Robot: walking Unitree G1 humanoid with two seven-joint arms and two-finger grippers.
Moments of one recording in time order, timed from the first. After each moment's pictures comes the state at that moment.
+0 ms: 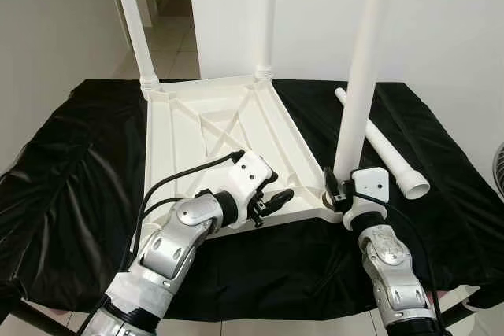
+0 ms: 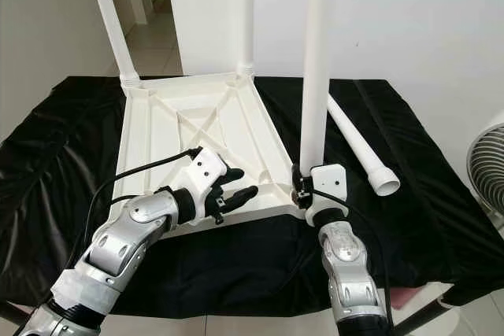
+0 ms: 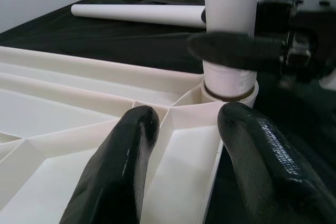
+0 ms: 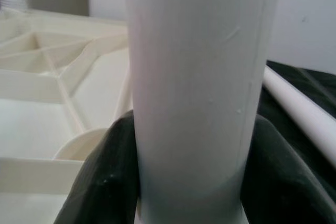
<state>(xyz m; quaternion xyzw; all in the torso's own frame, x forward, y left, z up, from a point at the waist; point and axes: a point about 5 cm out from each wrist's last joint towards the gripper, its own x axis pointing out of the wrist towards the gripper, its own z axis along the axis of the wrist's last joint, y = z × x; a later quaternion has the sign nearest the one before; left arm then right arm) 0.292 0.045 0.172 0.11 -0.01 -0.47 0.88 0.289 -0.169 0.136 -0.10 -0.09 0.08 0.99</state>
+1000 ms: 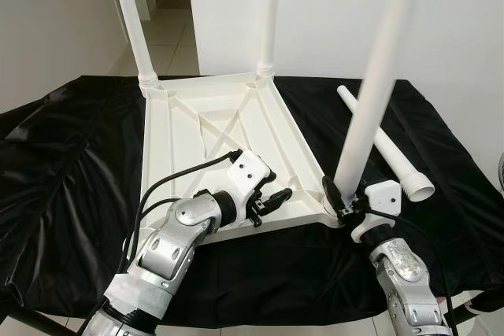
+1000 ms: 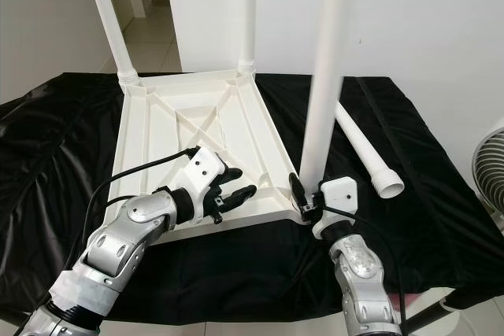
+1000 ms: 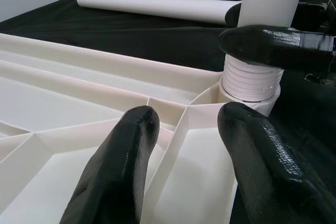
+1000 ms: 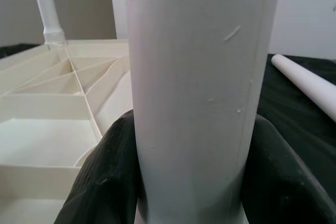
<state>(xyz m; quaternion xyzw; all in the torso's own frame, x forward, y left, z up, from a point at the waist) 0.292 0.048 0.172 0.10 -0.01 -0.46 0.88 0.274 -0.187 0.135 -0.02 -0.12 0.13 0.98</state>
